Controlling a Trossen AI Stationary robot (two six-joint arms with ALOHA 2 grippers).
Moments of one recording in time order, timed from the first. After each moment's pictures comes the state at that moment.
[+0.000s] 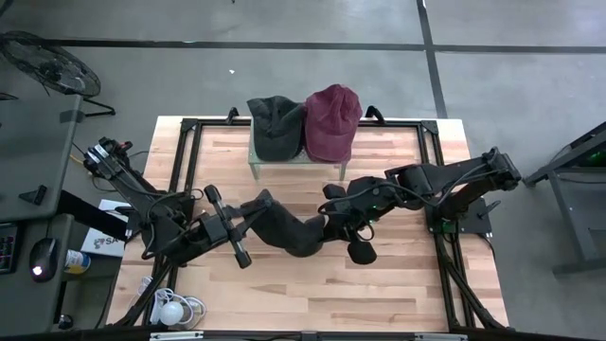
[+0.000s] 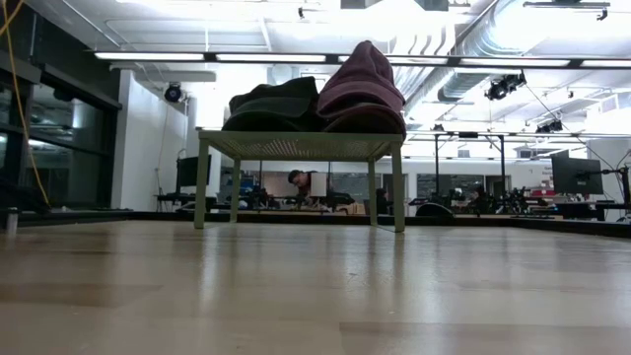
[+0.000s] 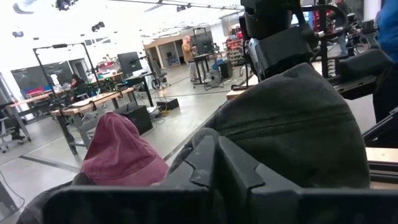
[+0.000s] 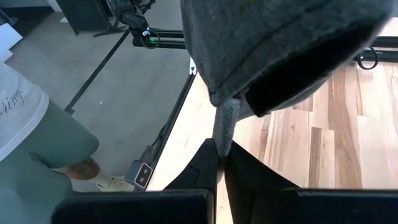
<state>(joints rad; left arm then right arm) -0.75 1.28 1.13 0.41 -1.25 0.40 0.28 1.55 1.64 -0.65 -0.17 0.15</state>
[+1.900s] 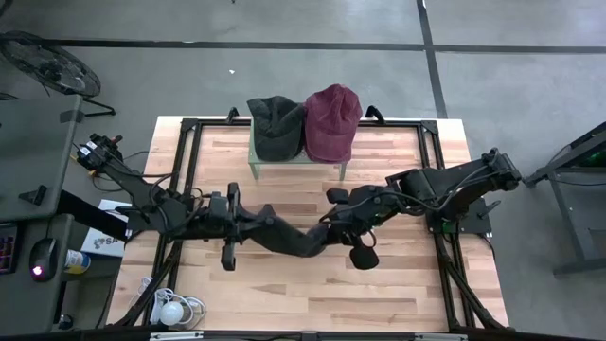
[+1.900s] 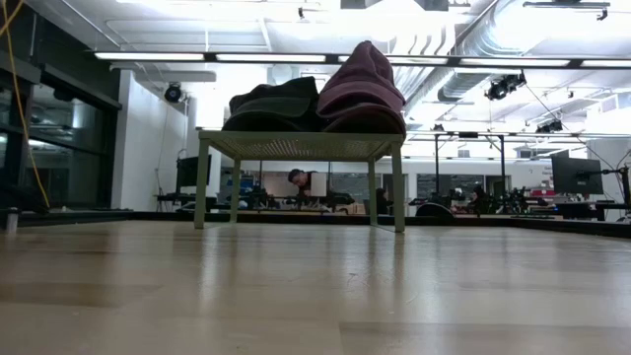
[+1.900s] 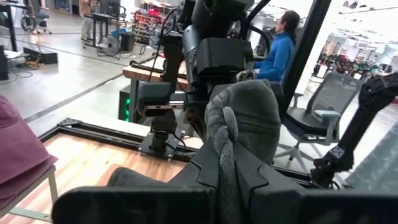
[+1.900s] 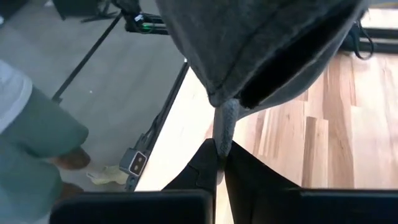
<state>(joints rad) -0.63 1.15 1.13 0.06 -0.70 -0.24 0.31 1.55 1.64 -0.69 -0.11 0.14</state>
